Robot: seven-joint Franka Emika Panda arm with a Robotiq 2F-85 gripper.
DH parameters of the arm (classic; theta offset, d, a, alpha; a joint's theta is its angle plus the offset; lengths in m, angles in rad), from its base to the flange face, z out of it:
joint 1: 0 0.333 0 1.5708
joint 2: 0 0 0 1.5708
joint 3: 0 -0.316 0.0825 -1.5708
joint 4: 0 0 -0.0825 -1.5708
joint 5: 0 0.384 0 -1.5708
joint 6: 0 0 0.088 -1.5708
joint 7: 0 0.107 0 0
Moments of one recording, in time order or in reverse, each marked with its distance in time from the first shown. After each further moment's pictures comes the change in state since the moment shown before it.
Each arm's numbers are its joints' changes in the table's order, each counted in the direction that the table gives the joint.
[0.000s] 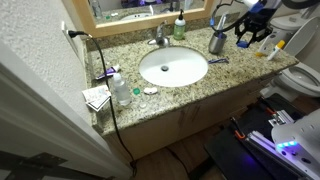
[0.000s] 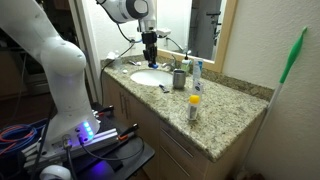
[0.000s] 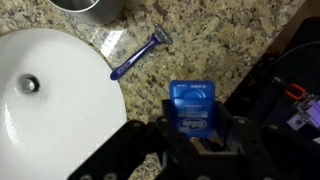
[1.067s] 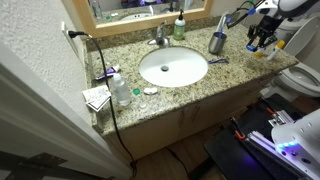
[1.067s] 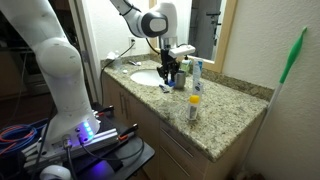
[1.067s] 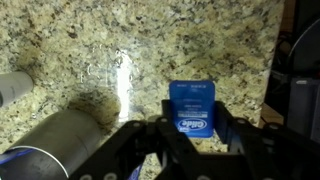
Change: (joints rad) arm -0.154 -0.207 0.188 0.004 0.032 -0.225 0.217
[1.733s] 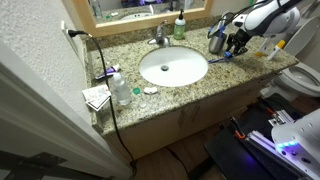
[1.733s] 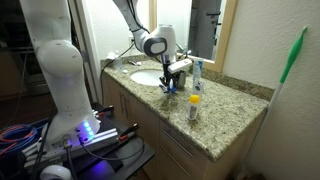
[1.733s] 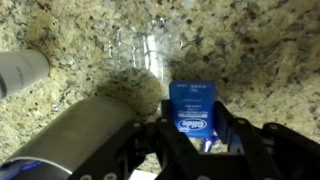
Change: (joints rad) arm 0.047 -0.305 -0.095 0.054 0.266 -0.349 0.020
